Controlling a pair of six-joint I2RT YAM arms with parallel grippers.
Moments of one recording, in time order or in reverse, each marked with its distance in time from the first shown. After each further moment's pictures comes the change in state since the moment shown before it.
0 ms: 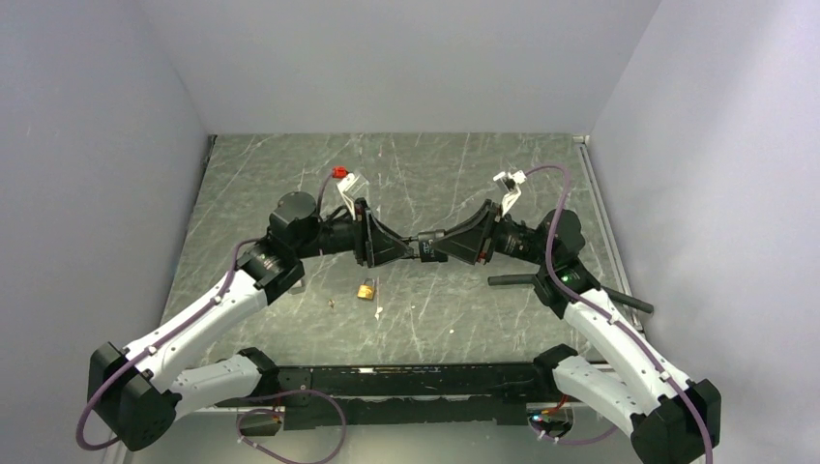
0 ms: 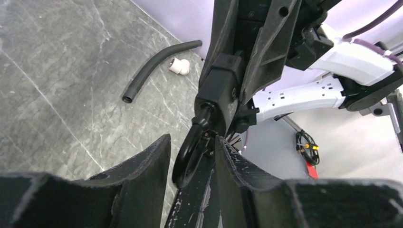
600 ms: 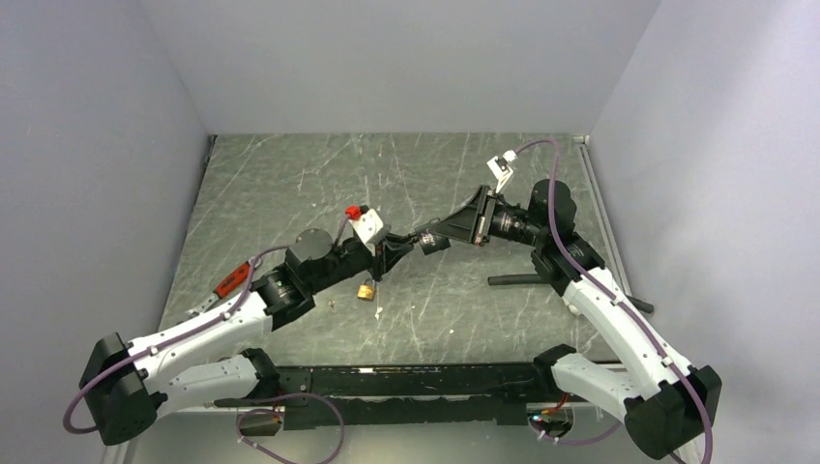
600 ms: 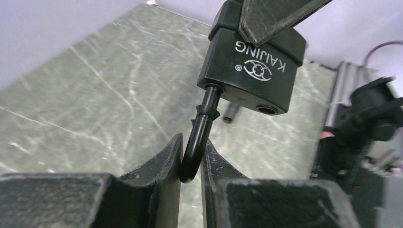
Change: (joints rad) left arm -0.208 -0.051 -0.173 0.173 -0.483 0.487; right arm -0.008 0.114 0.229 -0.373 0.063 0.109
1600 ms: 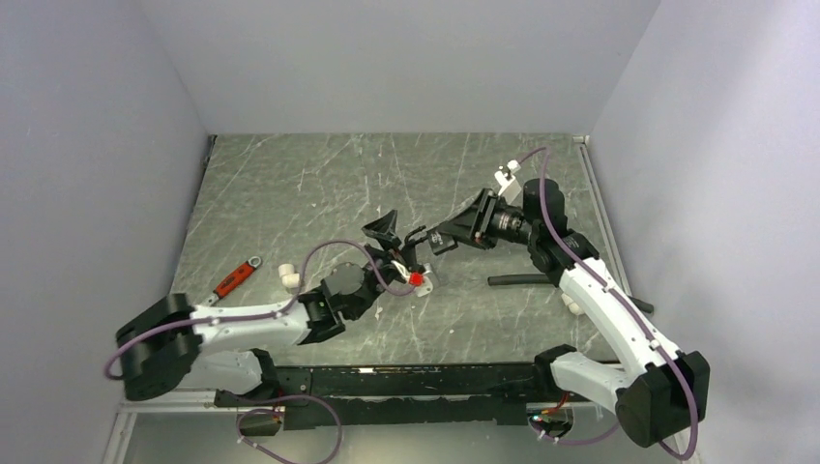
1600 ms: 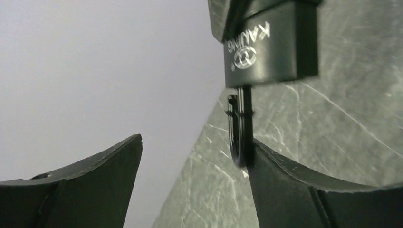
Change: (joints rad) left arm -0.243 0.315 -0.146 0.636 -0.612 1.111; right arm -0.058 0.063 -0.012 -0.232 0.135 0.009
